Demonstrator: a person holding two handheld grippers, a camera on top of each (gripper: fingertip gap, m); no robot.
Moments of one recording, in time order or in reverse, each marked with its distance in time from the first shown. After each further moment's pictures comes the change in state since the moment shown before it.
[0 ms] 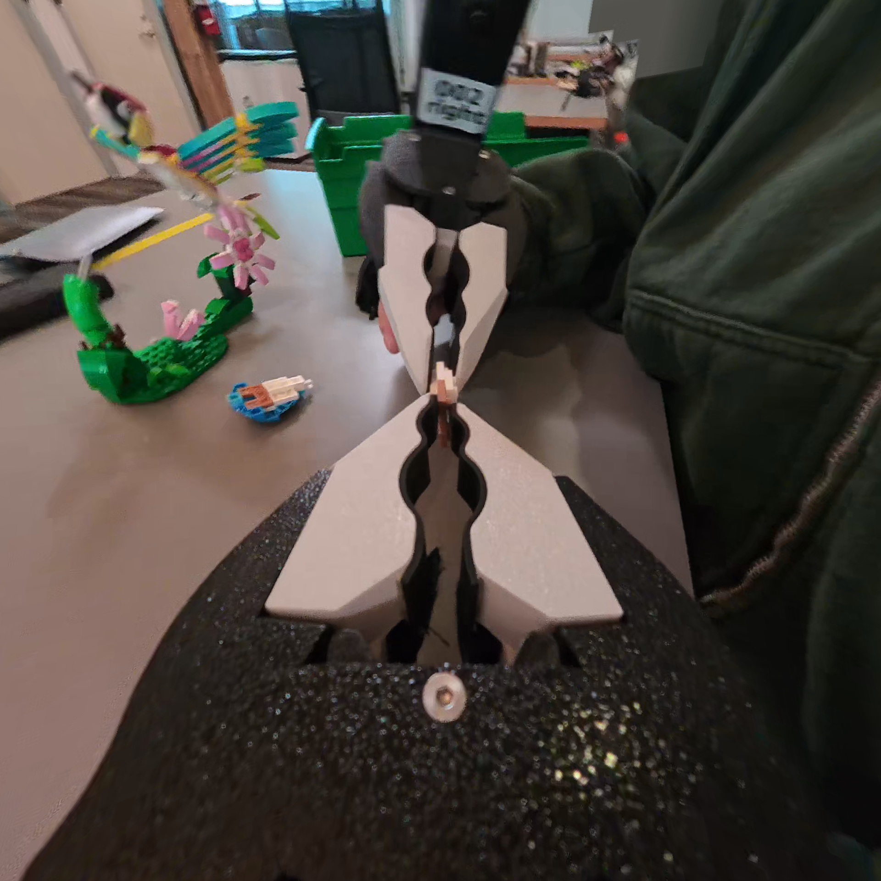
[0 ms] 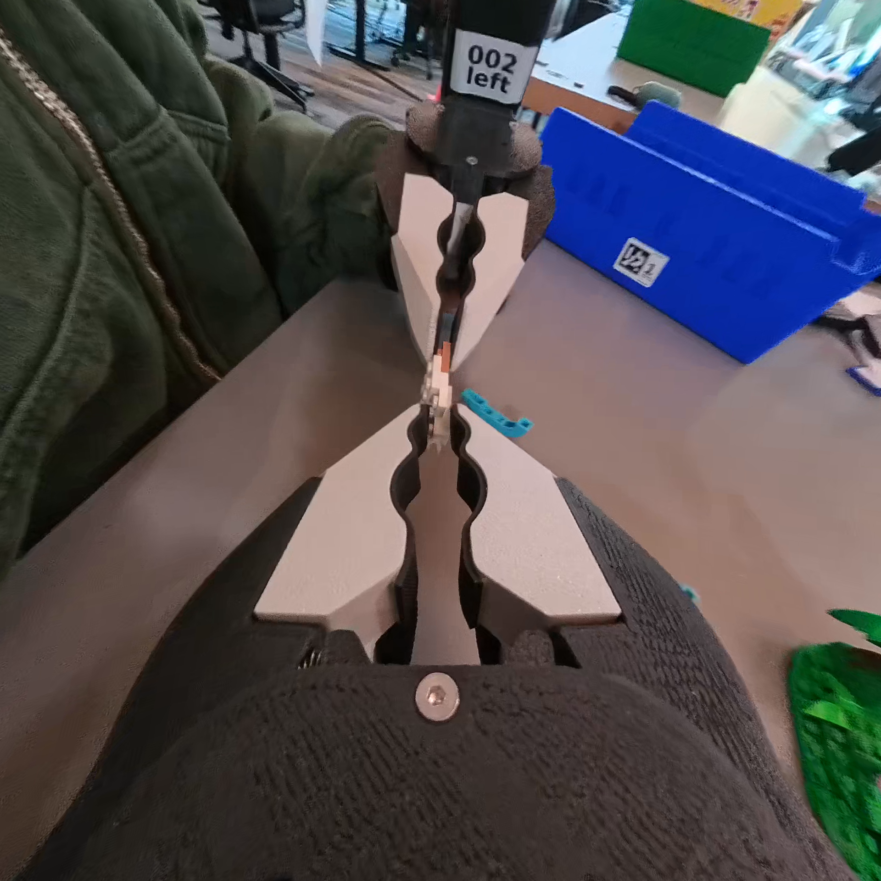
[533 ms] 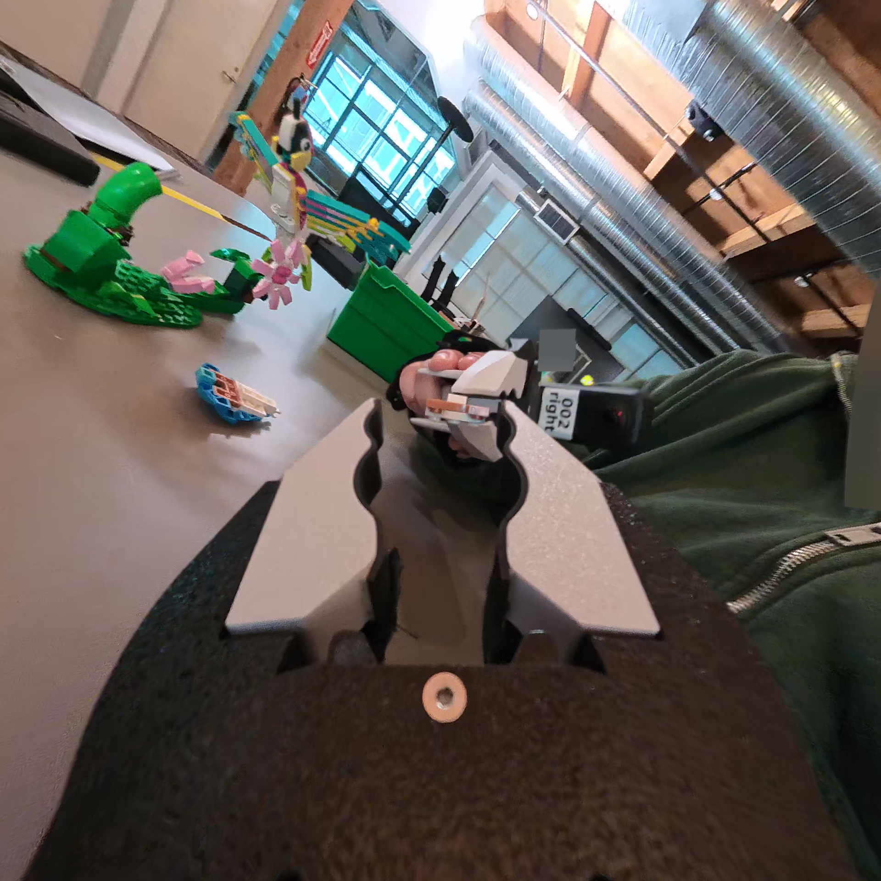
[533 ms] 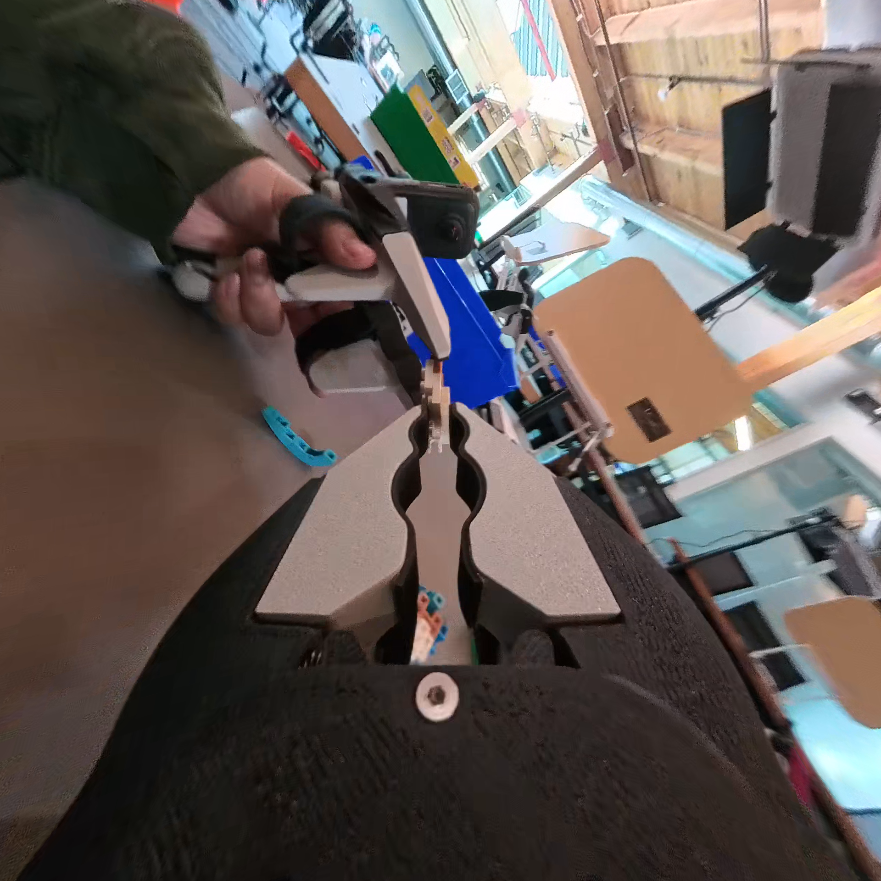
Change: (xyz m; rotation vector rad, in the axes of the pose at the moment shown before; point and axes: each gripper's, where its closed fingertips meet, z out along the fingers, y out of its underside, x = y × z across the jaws) left arm -0.039 -0.035 -0.006 0.391 0.086 -0.724; right arm 0.040 -0.035 -0.012 -0.001 0.610 -0.599
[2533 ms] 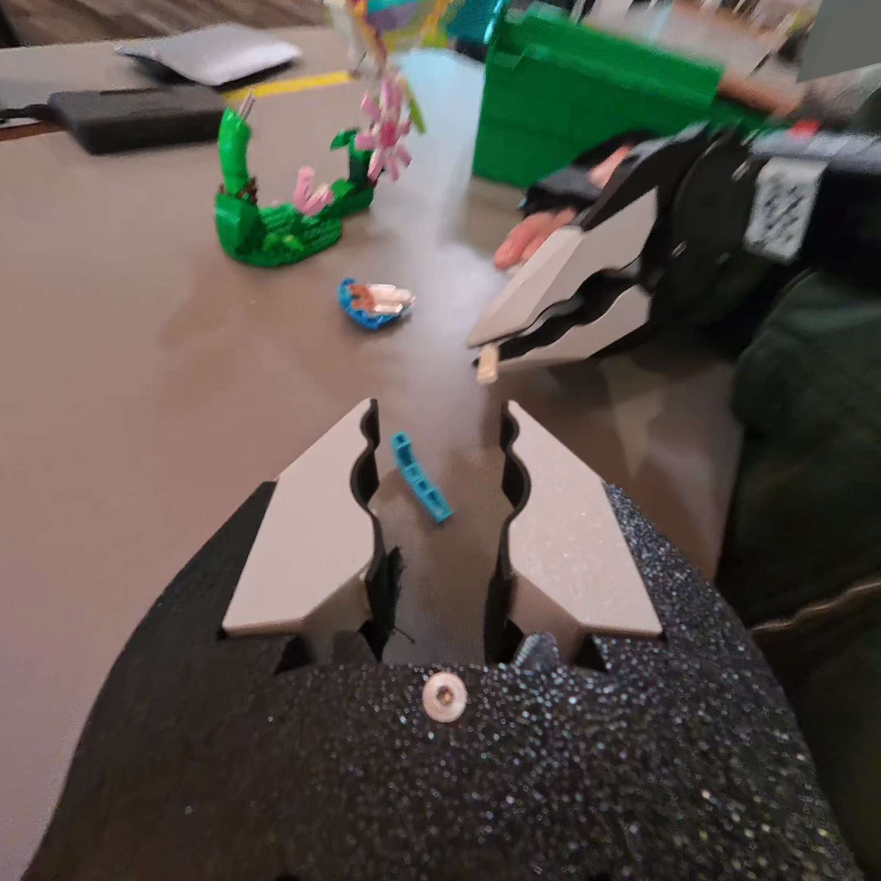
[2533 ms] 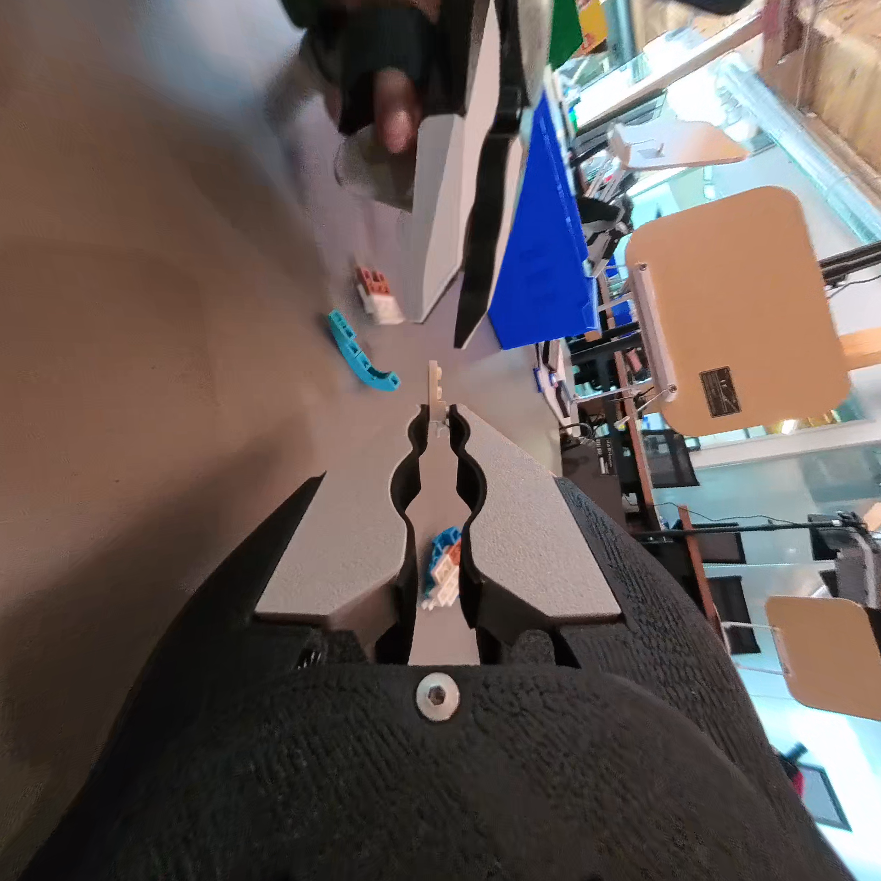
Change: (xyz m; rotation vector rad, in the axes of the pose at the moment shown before) left arm -0.033 0.029 -0.032 -0.419 -0.403 0.495; right arm -0.038 0.034 0.005 -0.233 -0.166 -0.141
